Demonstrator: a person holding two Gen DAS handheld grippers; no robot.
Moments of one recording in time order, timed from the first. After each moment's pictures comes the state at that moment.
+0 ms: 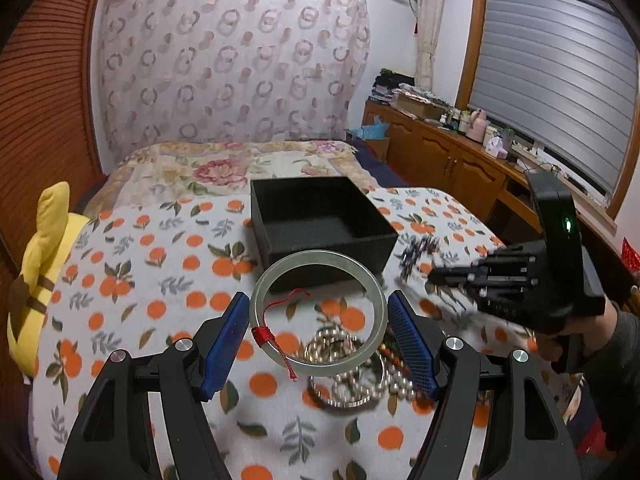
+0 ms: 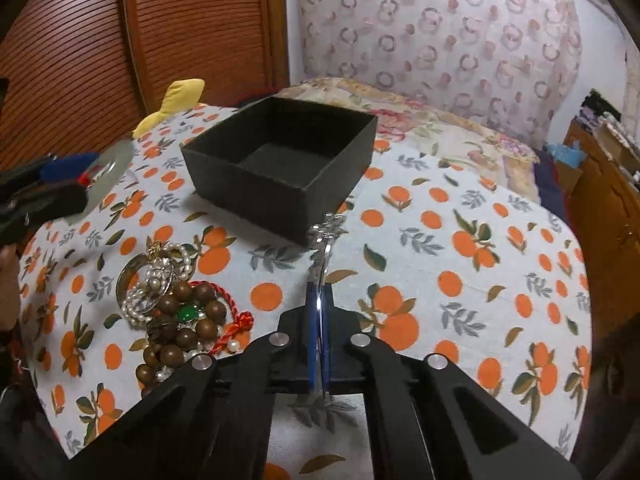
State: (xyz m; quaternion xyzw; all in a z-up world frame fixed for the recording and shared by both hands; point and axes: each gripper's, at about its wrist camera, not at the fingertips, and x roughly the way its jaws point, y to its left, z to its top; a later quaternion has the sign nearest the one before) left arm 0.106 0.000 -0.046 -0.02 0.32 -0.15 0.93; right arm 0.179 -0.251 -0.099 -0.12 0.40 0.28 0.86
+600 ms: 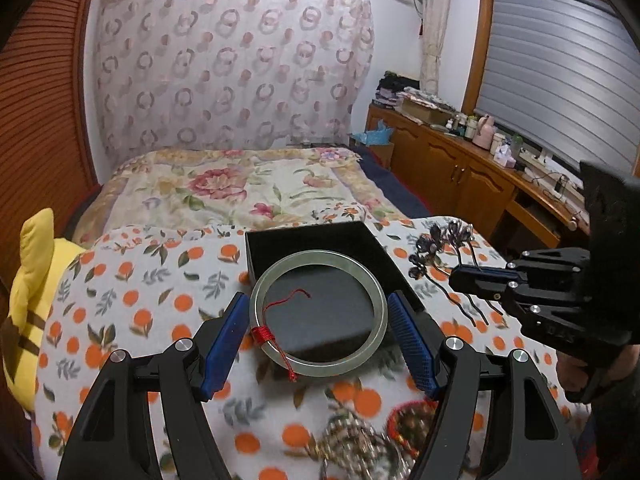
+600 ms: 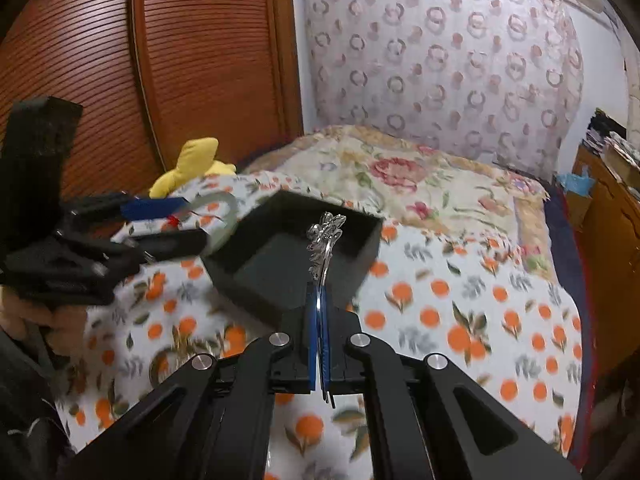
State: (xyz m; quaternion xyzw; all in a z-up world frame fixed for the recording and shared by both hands) left arm 0.188 -0.010 -0.033 -0.02 0.33 -0.15 0.93; right arm 0.211 -0.237 -0.039 -0.08 0.34 0.32 0.88
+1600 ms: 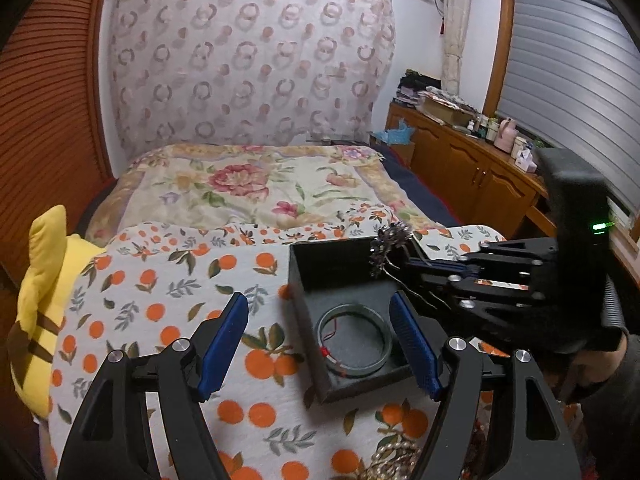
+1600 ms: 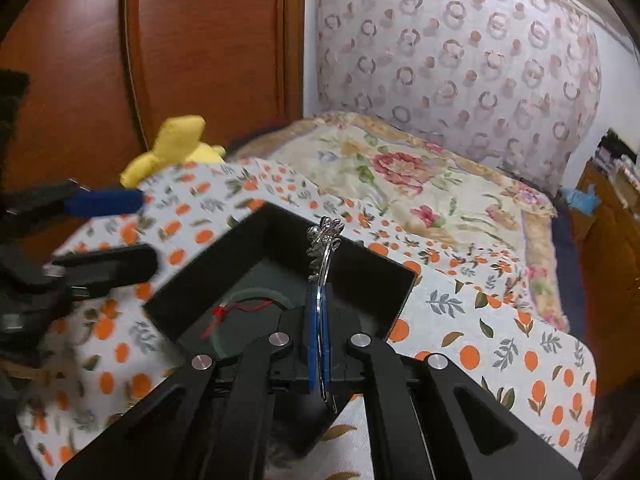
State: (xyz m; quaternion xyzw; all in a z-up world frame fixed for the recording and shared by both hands) left arm 0.212 0.019 -0.036 -0.02 0.33 -0.12 0.94; right arm 0.277 -0.167 -0.068 -0.14 0.35 0.30 0.88
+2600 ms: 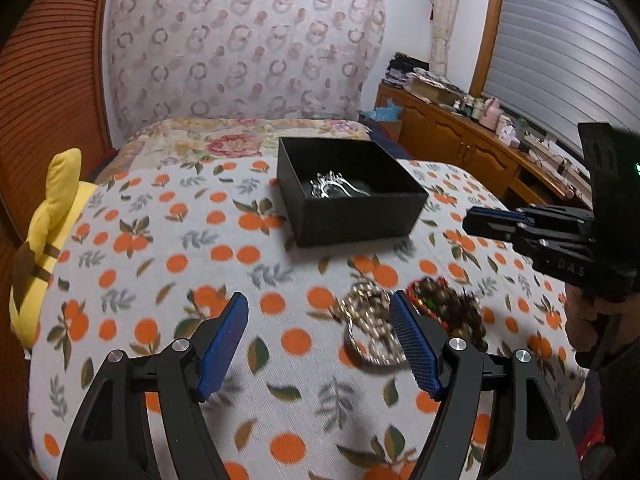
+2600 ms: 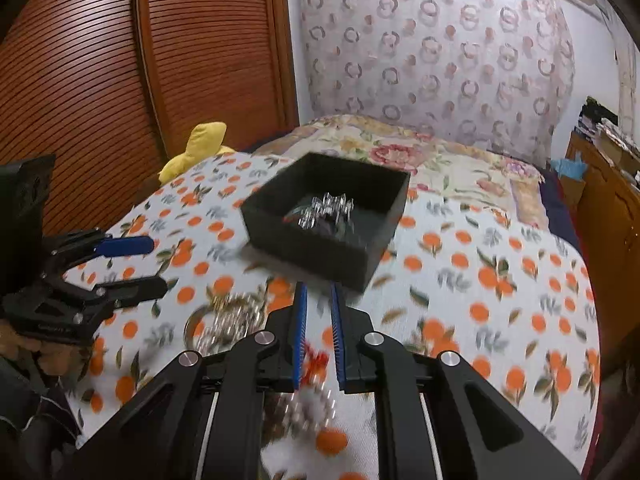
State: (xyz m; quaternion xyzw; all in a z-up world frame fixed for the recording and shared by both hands) left arm 0.094 0.025 -0.076 -0.02 0.36 -0.14 0.92; right arm 0.140 -0.228 -0.065 -0.07 0.35 0.30 0.89
